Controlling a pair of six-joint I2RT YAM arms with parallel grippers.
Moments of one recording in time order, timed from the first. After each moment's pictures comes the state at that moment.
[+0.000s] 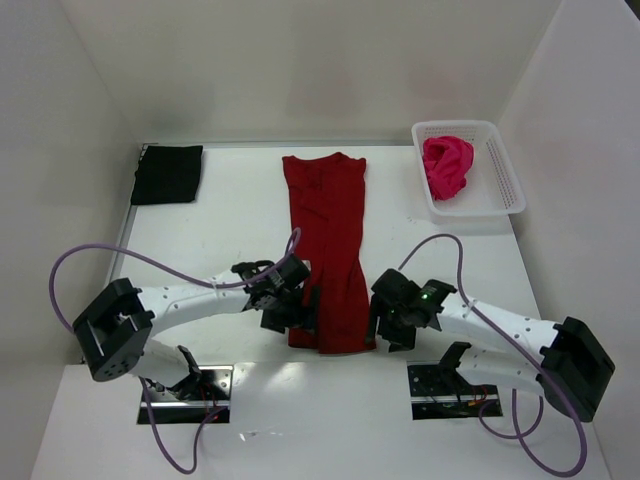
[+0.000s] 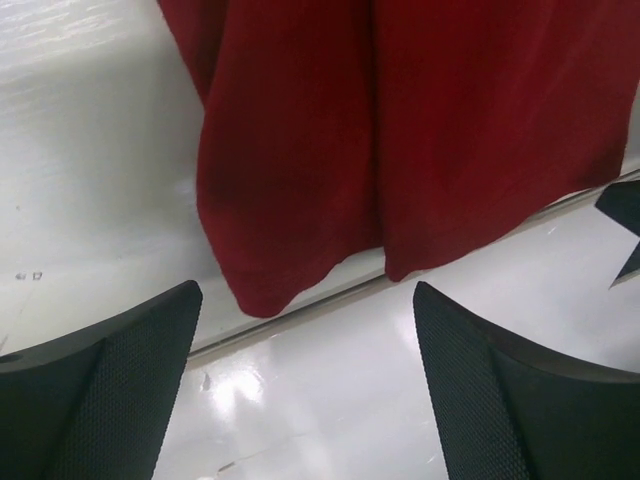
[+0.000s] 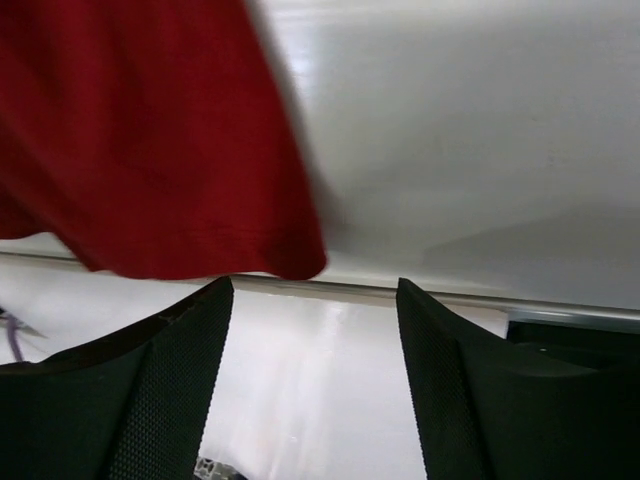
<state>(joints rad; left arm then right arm) -0.91 1.42 0.83 -0.60 0.15 -0.83 0.84 1.07 0.56 -0.76 -0.08 1.09</state>
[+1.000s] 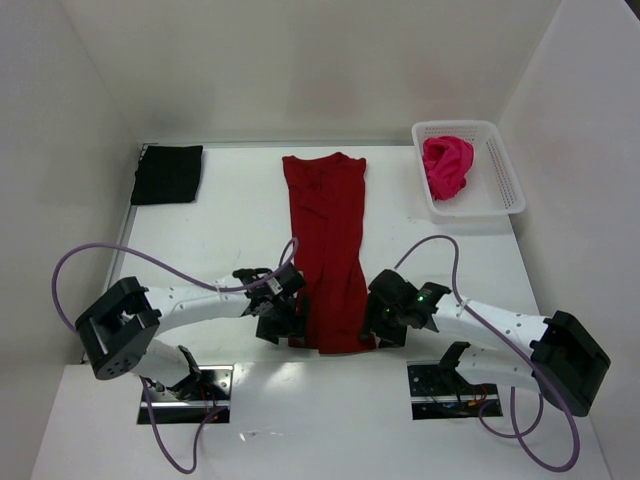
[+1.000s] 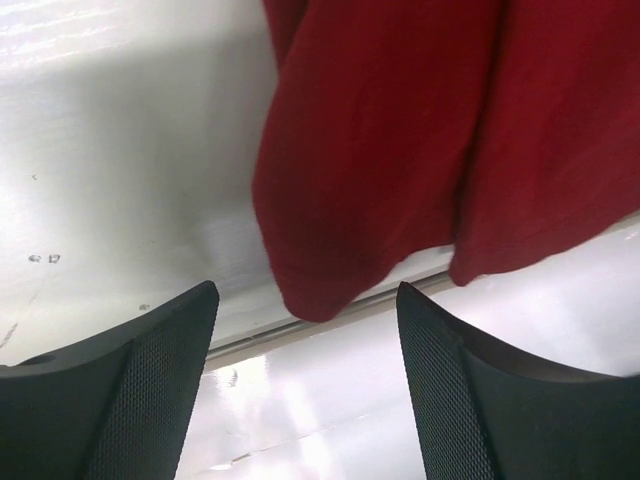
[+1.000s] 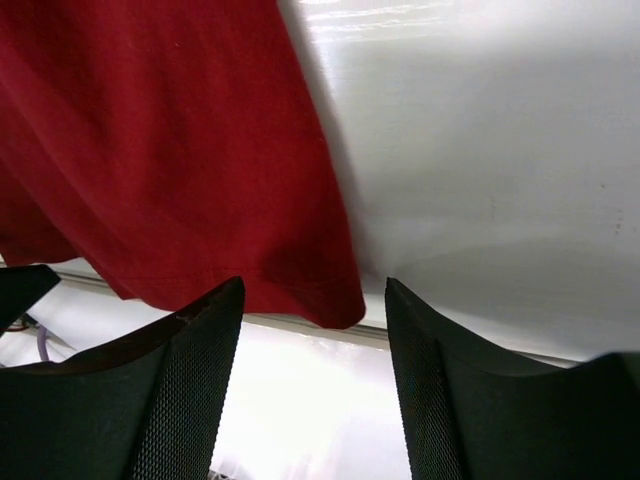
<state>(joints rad) -0.91 1.44 0.76 -0.60 0.15 -0.85 0.84 1.10 0.49 -0.60 -0.09 1.12</state>
